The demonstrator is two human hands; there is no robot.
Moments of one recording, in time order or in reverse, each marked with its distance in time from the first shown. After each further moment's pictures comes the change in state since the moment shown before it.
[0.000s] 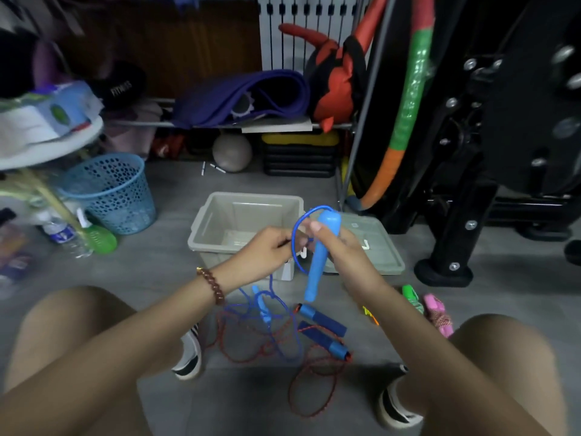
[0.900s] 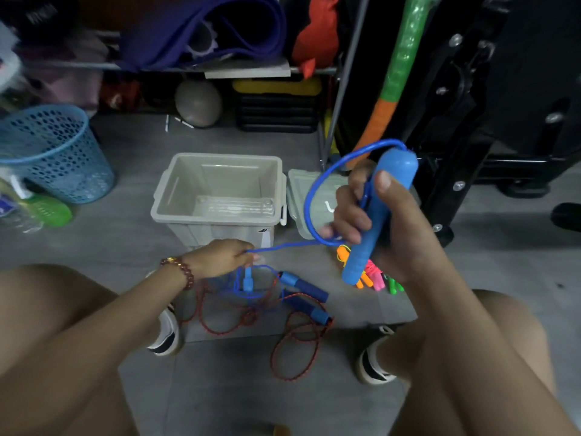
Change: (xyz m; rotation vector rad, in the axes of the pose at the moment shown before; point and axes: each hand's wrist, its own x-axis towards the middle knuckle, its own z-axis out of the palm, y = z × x) left_hand 0.020 -0.128 0.002 0.524 -0.439 -0.279; right_hand -0.004 -0.034 -0.047 0.562 -0.292 -0.111
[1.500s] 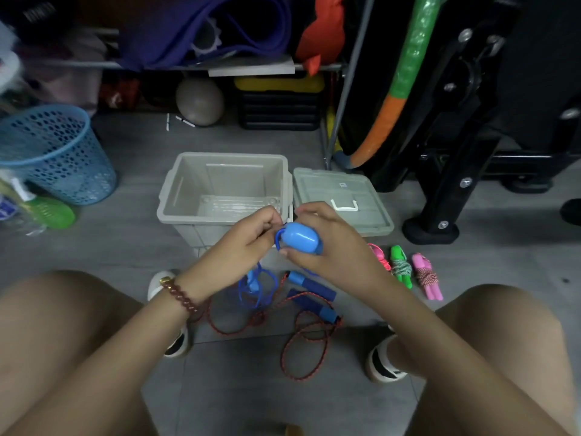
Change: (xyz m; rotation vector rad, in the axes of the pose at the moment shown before) left_hand -0.046 0.070 -0.028 -0.680 0.378 0.410; right_hand 0.018 0.073 -0.003 -1.423 0.099 0.088
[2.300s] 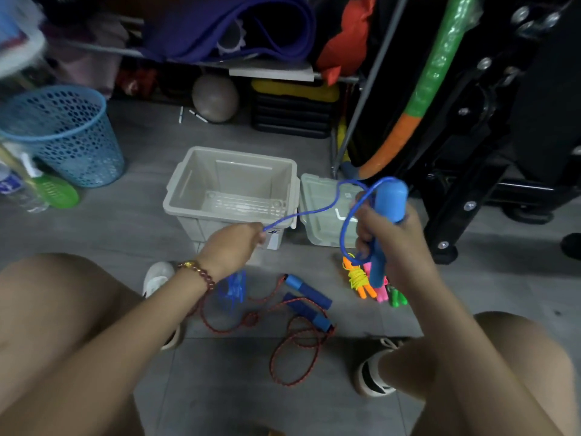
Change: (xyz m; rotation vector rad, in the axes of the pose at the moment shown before) left_hand 0.005 -0.056 -0.019 0.809 0.015 -0.424; right_hand 0.001 0.003 -0.041 0.933 0.295 0.281
